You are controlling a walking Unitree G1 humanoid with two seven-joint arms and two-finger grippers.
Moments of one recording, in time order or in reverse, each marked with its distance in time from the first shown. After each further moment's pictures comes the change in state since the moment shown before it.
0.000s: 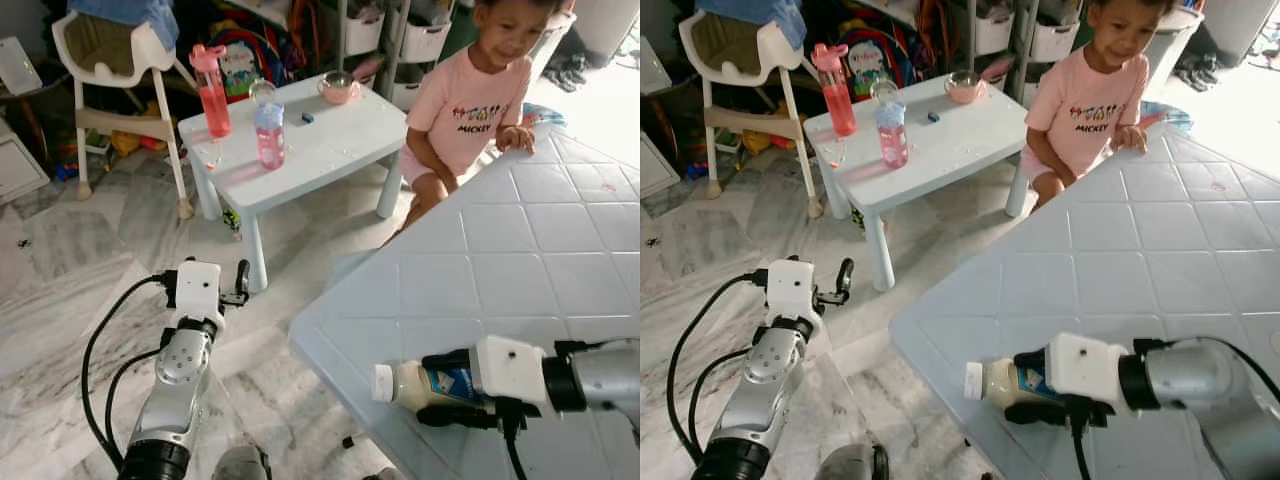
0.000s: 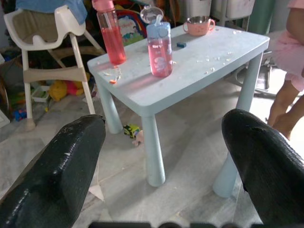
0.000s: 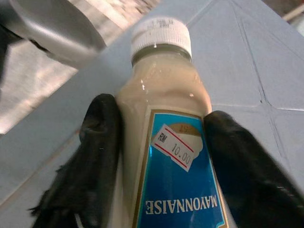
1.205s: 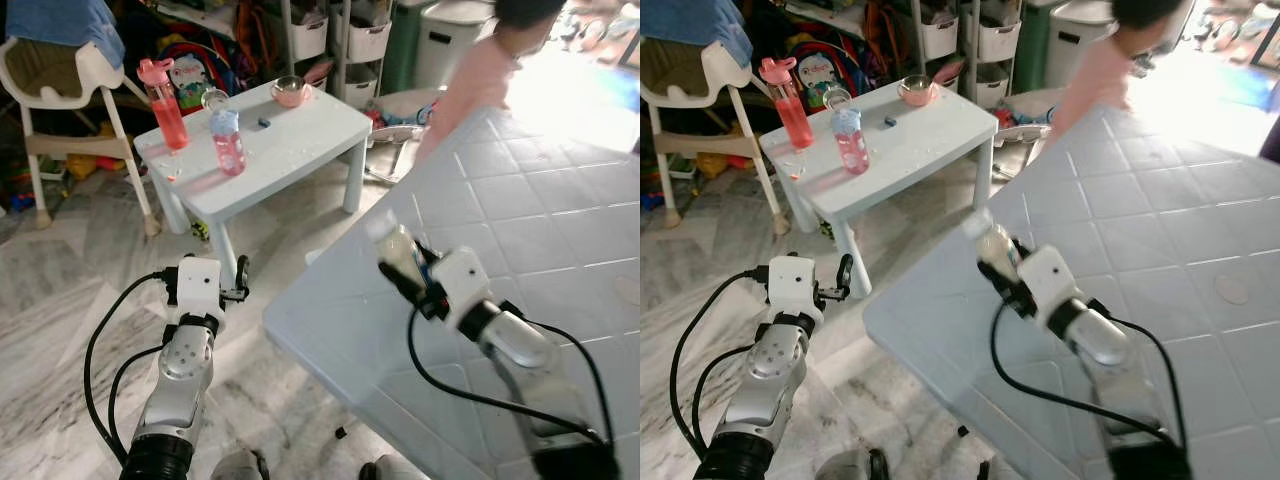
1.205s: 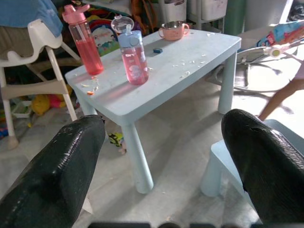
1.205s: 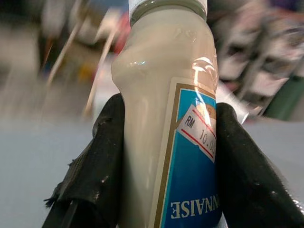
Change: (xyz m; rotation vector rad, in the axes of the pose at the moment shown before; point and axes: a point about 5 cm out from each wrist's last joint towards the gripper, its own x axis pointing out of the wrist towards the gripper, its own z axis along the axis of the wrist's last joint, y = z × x) left arm 0.006 0.002 0.003 0.006 -0.008 0.033; right arm 0.068 -0.092 0.033 0.370 -0.581 -0.903
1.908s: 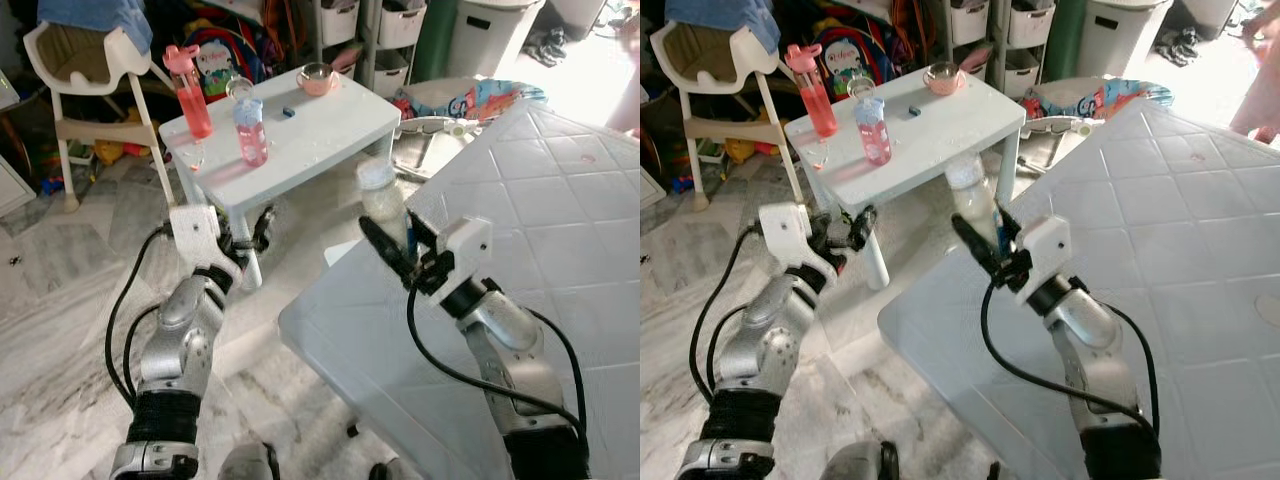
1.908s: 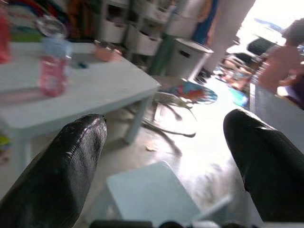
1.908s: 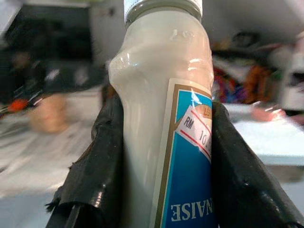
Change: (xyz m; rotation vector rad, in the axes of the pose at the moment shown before) left arm 0.023 -0.019 0.066 -0.506 -0.060 -0.358; right arm -0.010 0.014 -0.003 0.119 -0.070 0.283
